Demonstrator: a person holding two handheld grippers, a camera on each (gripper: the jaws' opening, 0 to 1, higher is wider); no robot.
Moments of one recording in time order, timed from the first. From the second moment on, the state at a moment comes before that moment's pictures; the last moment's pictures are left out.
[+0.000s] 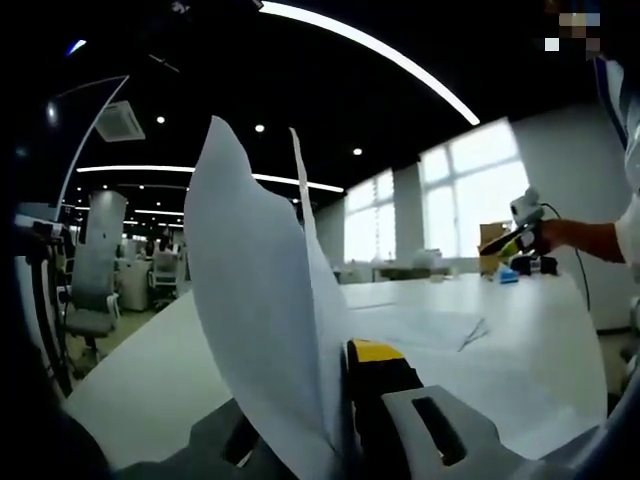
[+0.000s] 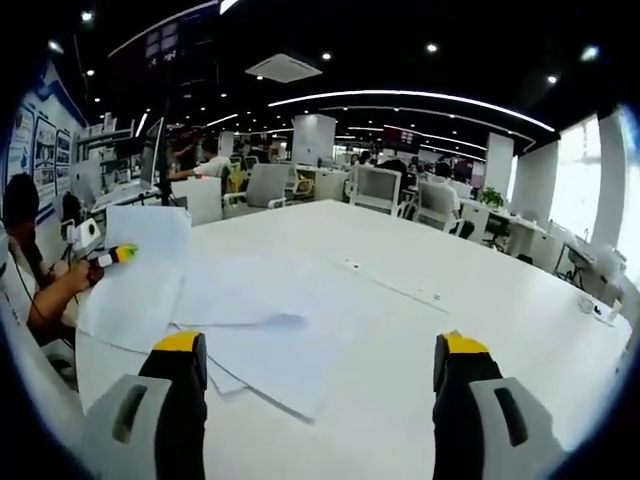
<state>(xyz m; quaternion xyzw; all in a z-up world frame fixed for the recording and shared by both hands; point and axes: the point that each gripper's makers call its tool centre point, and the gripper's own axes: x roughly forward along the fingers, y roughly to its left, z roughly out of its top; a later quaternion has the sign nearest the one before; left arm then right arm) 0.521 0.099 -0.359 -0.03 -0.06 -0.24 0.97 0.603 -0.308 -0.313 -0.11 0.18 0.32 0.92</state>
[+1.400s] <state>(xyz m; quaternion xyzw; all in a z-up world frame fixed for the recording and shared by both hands) 0.520 0.101 -0.357 -0.03 -0.06 -0.24 0.97 0.610 -0.316 -0.315 -0.12 0.18 0.30 0.93</state>
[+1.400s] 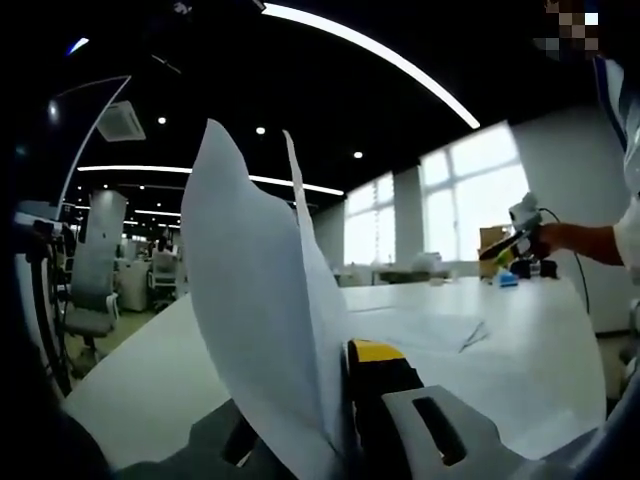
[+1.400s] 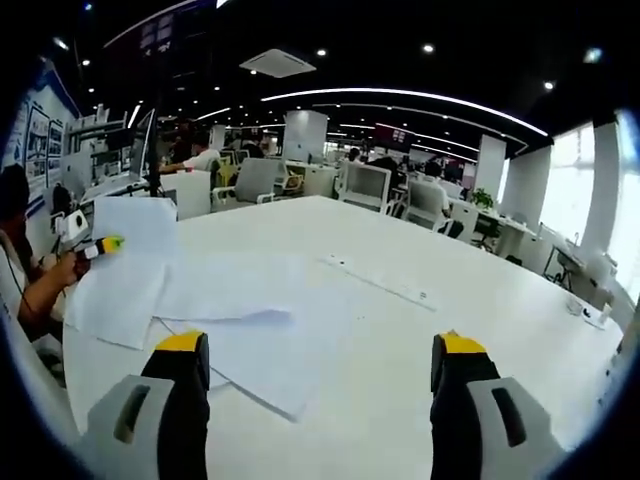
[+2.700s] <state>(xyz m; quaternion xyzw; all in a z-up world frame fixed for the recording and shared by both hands) 0.519 0.102 -0.354 -0.04 -0.07 -0.24 0.97 0.634 -0.273 -0.329 -0.15 0.20 0.34 0.91</state>
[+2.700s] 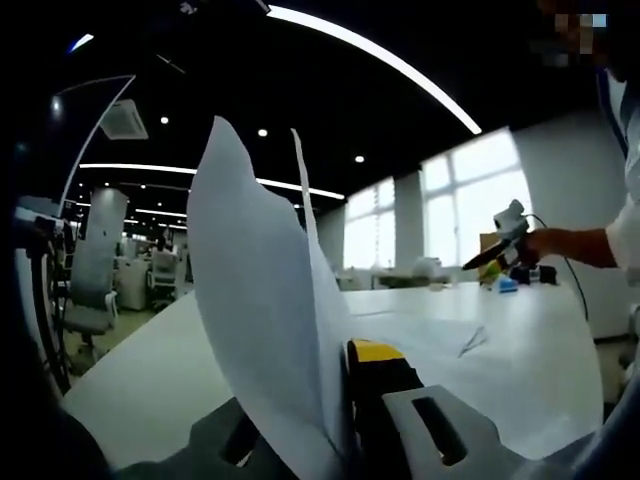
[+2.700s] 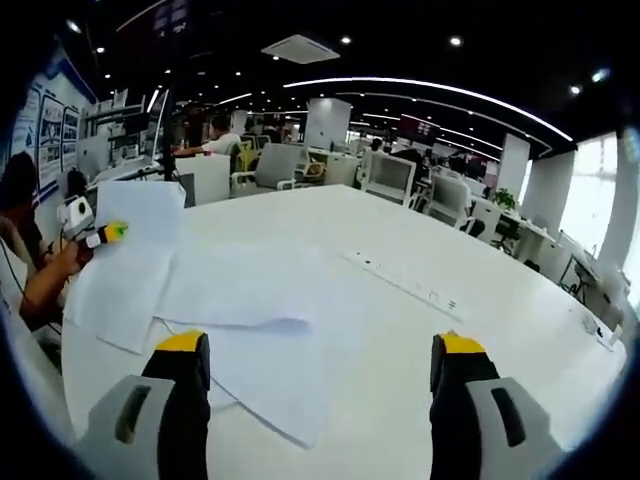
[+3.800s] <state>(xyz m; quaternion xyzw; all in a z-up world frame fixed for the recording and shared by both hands) 0.518 0.103 -0.352 -0.04 -0.07 -0.24 0.97 0.646 -0.244 -0.350 -0.17 0.23 0.36 0.89</state>
